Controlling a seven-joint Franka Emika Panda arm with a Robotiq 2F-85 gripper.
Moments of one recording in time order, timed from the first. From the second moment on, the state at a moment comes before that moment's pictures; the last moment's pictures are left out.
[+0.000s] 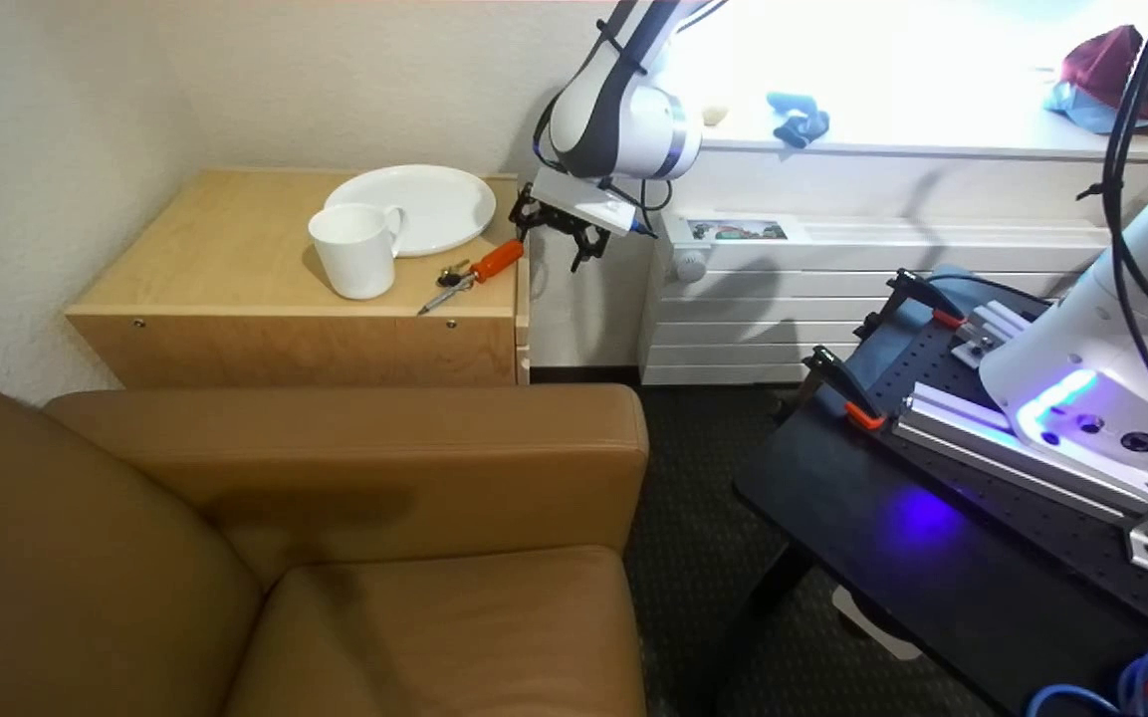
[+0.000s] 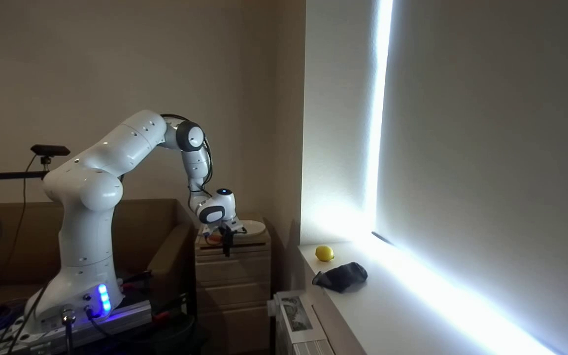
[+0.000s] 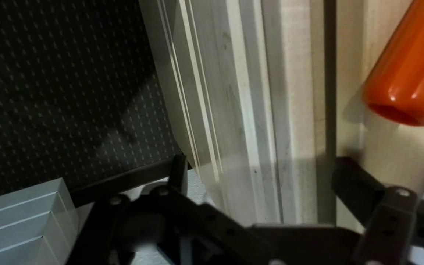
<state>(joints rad) 0.12 0.85 0.17 -1.97 0.47 3.11 0.60</state>
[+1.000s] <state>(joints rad) 0.18 0.92 0.13 -1.95 0.47 3.25 0.56</state>
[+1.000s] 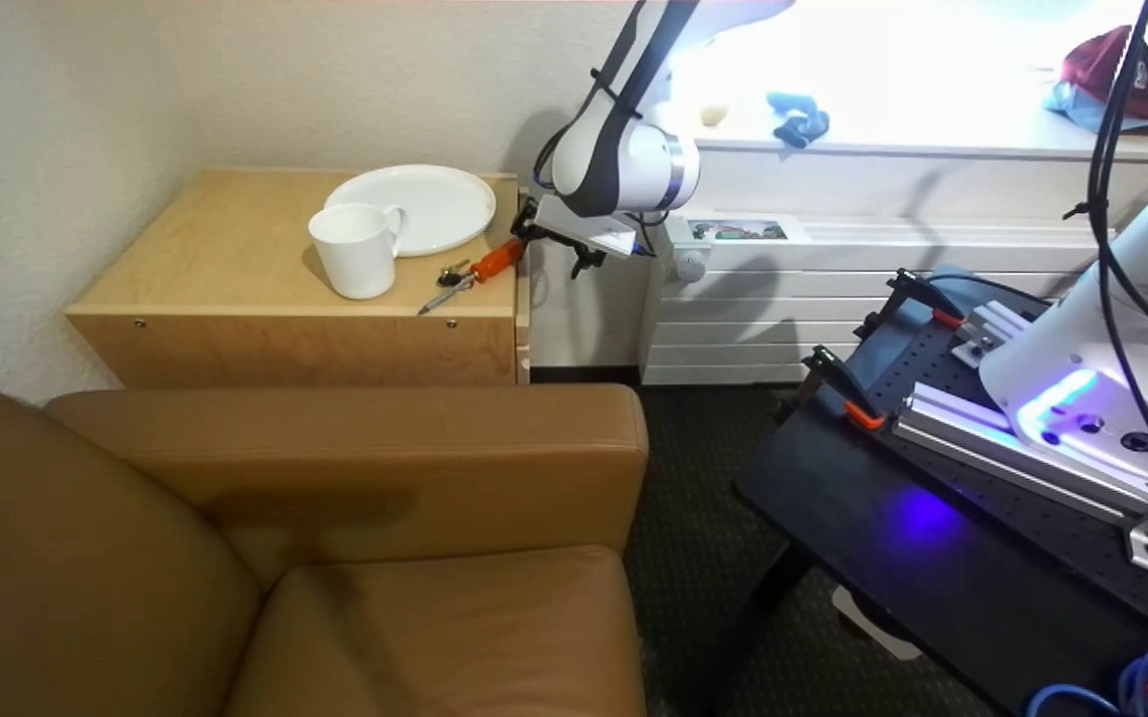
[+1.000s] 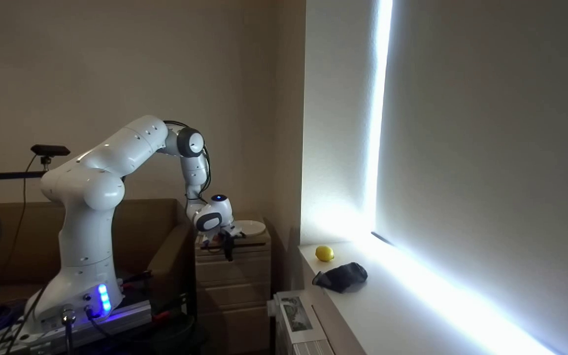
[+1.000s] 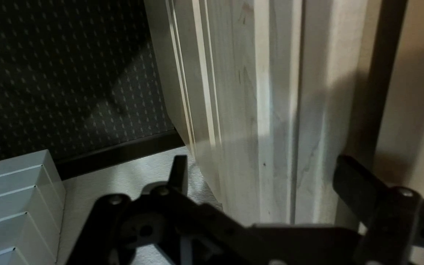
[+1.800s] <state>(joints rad) 0.06 0.93 0.23 -1.93 0.46 3.16 0.54</state>
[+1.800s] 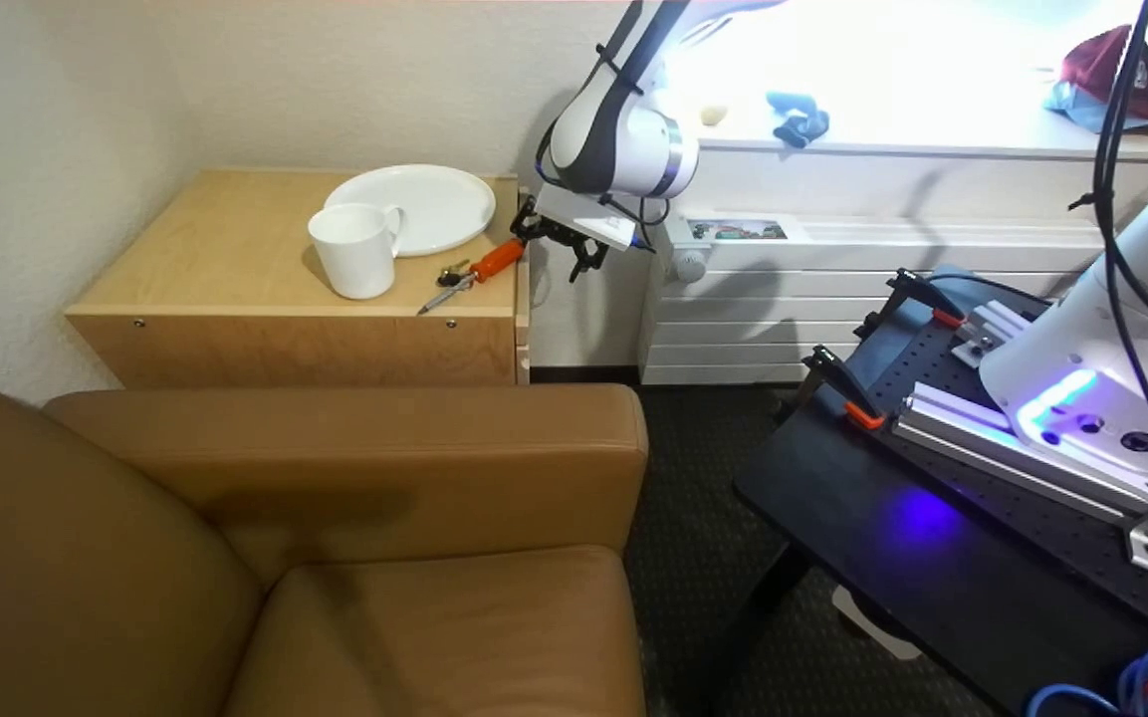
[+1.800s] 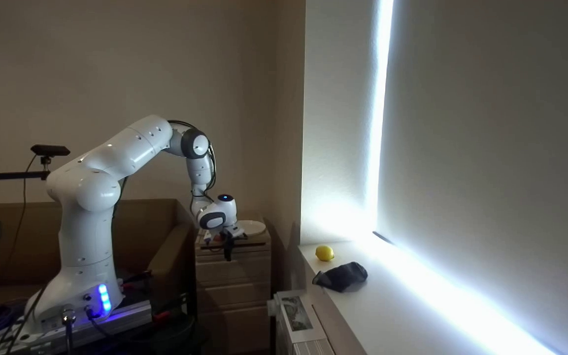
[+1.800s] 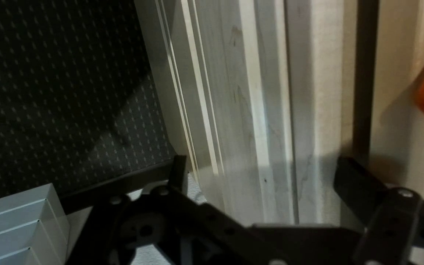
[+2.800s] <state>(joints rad) 0.23 0.84 0.00 -1.95 0.46 2.95 0.53</state>
